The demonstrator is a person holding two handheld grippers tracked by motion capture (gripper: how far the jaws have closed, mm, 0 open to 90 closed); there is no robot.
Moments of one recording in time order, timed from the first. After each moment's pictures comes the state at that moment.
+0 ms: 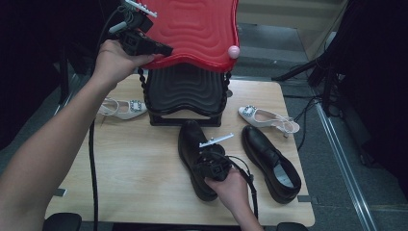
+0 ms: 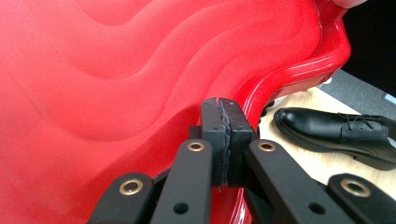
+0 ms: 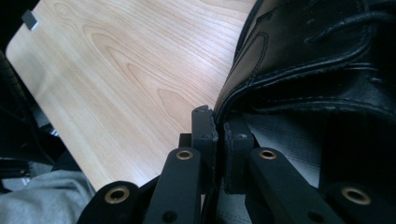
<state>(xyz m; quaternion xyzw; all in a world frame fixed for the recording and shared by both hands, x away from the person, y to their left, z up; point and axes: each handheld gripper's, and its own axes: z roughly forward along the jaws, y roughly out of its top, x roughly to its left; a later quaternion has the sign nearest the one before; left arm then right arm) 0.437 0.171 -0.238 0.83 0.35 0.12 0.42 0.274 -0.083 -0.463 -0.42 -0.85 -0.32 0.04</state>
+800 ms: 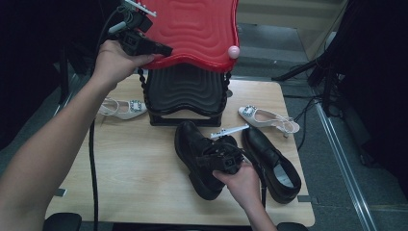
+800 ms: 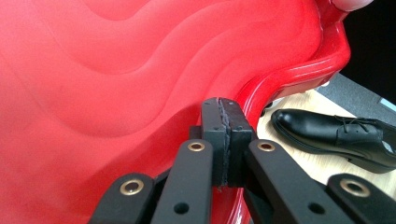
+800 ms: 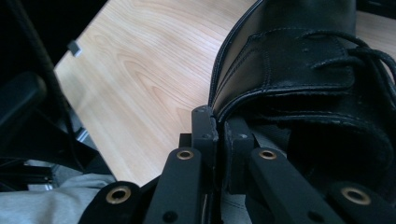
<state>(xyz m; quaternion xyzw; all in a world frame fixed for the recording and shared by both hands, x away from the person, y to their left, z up) 0.437 0.172 -0.238 0.82 0.36 0.11 0.42 0.278 -0.105 -0.424 -0.41 -0.83 -0.37 0.06</state>
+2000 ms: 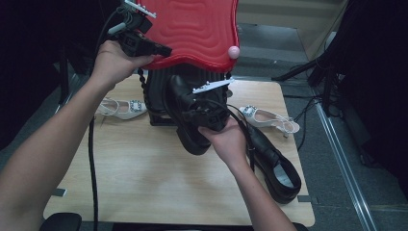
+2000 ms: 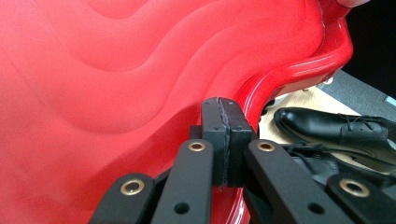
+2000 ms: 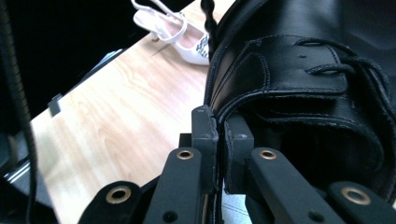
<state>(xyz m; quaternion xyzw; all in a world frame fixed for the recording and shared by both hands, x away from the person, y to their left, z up) 0.434 0.172 -0.239 0.83 0.36 0.12 0.41 0.338 -0.054 -0.342 -0.35 -0.84 -0.41 -0.07</state>
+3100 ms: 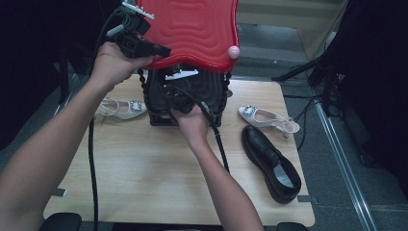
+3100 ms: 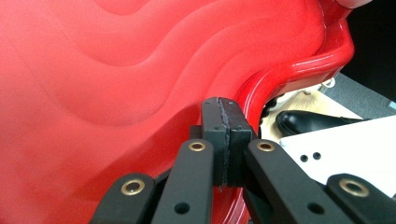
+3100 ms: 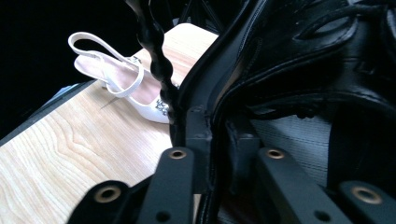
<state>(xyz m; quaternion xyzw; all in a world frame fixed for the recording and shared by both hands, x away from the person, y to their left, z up) 0.431 0.174 -0.242 0.82 0.36 0.13 0.42 0.404 0.024 -0.385 -0.37 -0.81 -0.44 -0.14</state>
